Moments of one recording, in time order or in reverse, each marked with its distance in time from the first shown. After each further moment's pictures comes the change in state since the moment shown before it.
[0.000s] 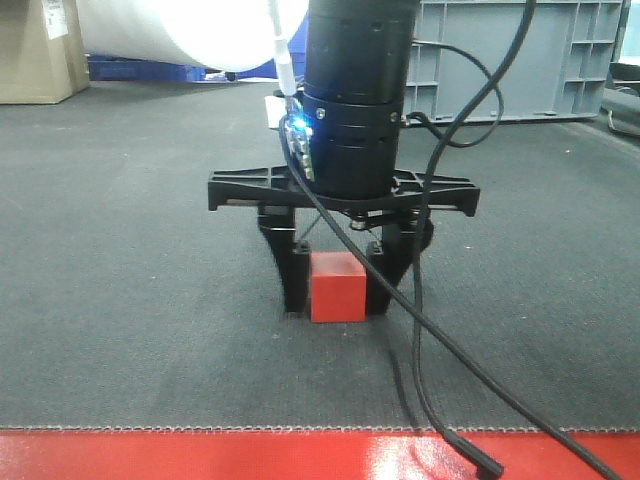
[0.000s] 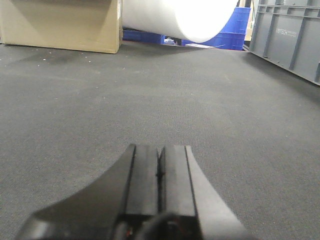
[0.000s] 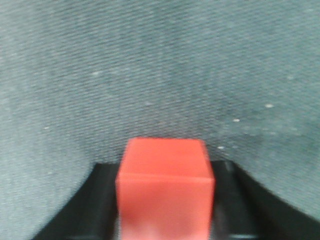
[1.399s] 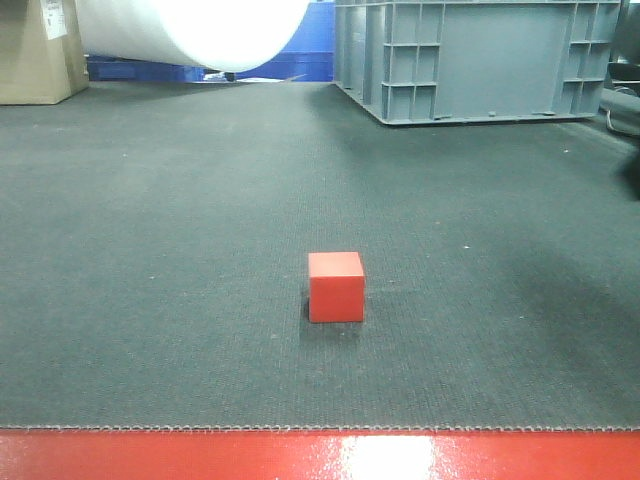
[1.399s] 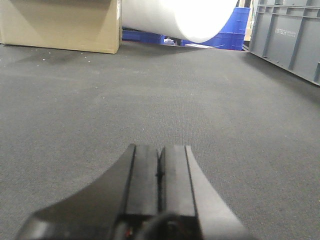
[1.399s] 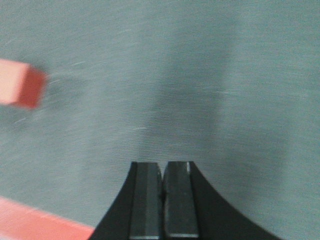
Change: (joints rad) left arm 0.000 0.000 0.000 0.000 0.000 0.000; right arm -0.485 -0.853 0.741 0.140 -0.345 -0.667
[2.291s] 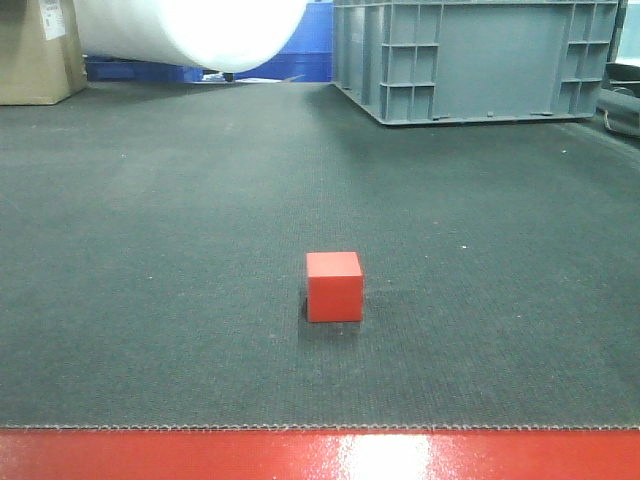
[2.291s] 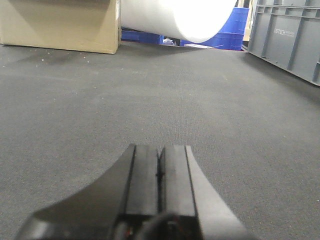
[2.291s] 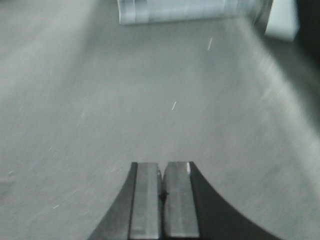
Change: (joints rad) left arm 0.000 0.000 0.000 0.000 0.000 0.000; right arm -0.197 -0.807 0.519 -0.094 -0.434 -0.015
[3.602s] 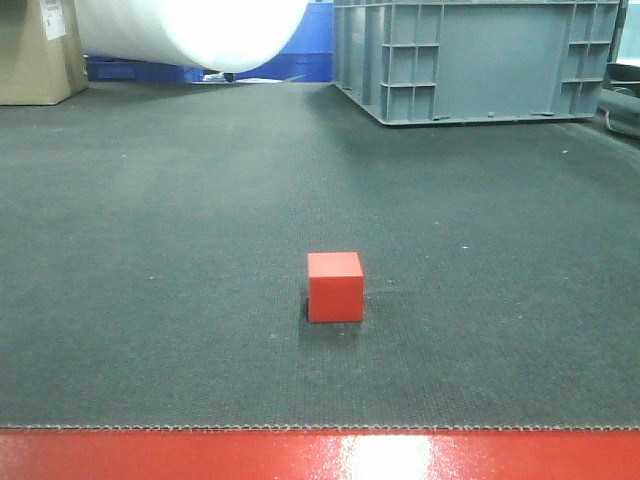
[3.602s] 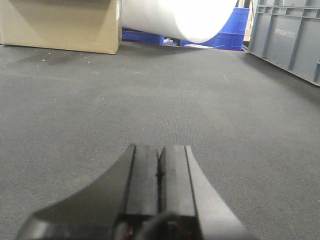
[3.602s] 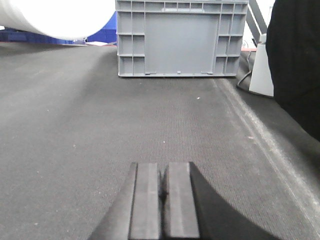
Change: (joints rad) left arm 0.000 0.000 0.000 0.000 0.000 0.000; right arm 0.000 -0.298 0.249 -0.032 -0.177 0.000
